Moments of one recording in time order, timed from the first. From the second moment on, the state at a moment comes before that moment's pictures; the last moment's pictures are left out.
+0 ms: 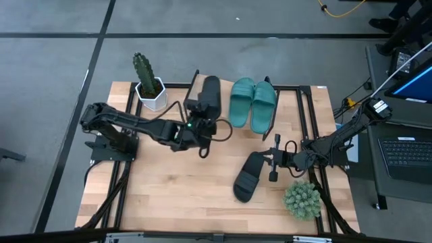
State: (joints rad) left arm -0.17 1.59 1.37 -0.46 -1.24 0.55; right arm 0.58 1.05 0.32 0.47 0.75 -0.03
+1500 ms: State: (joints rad) left arm 0.00 1.72 1.37 -0.32 -1.10 0.79; right arm 0.58 1.05 0.32 0.45 0.75 -0.03
